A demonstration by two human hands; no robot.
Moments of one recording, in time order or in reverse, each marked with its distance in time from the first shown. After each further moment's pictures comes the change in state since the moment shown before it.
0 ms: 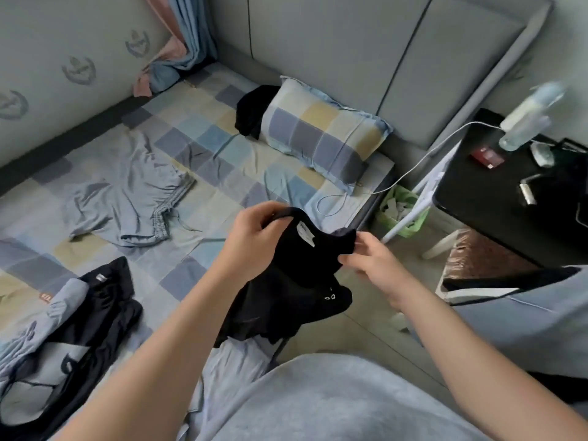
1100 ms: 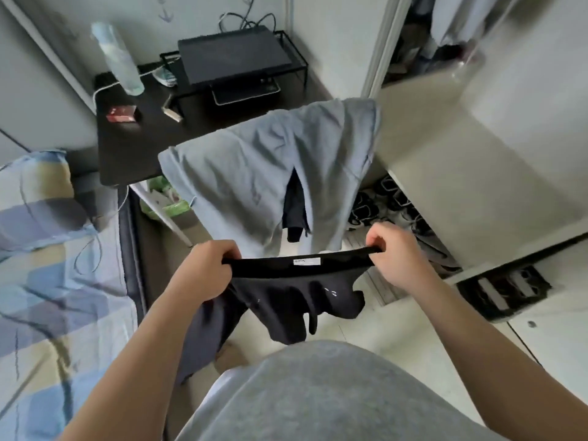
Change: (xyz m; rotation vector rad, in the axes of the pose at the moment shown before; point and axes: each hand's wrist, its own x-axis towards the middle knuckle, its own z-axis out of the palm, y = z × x) left_hand -0.174 0.057 0.457 0.862 -0.957 0.421; right_hand -0.433 0.330 -0.311 -0.296 1.050 0.202
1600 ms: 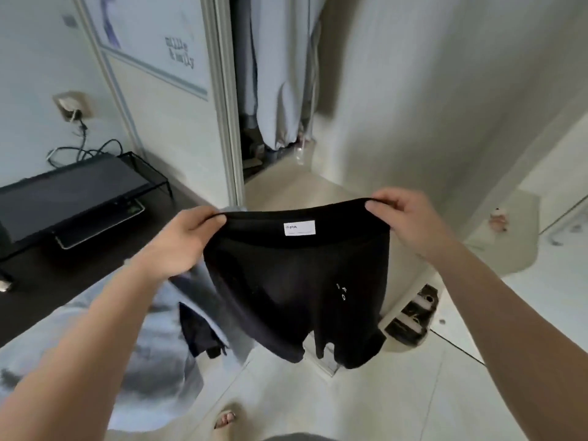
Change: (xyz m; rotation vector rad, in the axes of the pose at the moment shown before) left_hand 0.191 0.243 -0.075 -0.359 -0.135 0.675; right_hand 0.044 0.005 -0.233 0.410 0.495 0.024
